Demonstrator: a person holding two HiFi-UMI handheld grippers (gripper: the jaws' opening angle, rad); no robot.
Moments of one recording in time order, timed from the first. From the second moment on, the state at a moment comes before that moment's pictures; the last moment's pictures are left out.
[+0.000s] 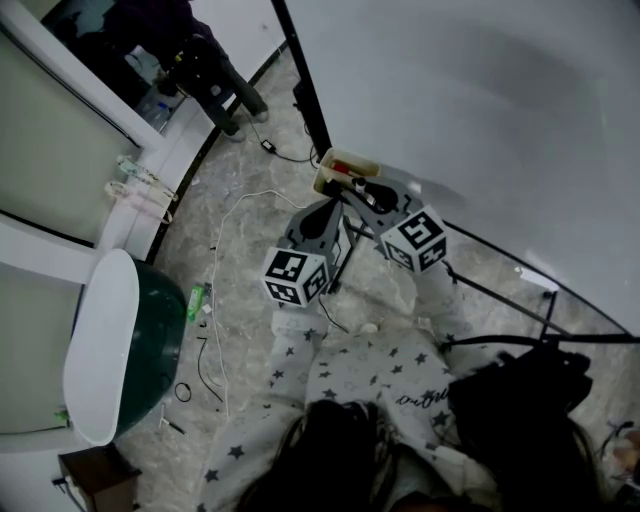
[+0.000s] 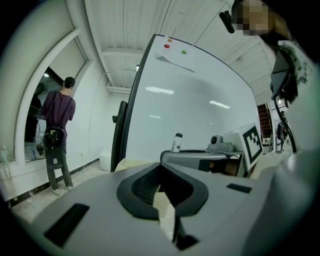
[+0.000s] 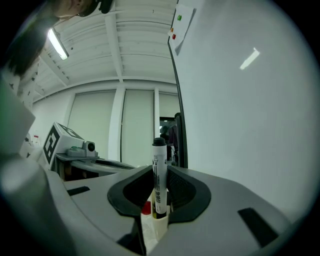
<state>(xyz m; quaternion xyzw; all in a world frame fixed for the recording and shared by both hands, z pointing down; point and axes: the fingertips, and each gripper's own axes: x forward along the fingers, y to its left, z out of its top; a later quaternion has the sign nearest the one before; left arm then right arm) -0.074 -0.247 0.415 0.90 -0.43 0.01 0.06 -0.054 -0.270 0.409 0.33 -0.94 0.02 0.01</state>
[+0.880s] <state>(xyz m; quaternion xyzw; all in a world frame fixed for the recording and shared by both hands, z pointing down) -0.057 -0.225 0.329 0.91 -0.41 -0.01 0.01 -0.036 -0.243 0.310 0.30 -0.95 -0.01 -0.02</state>
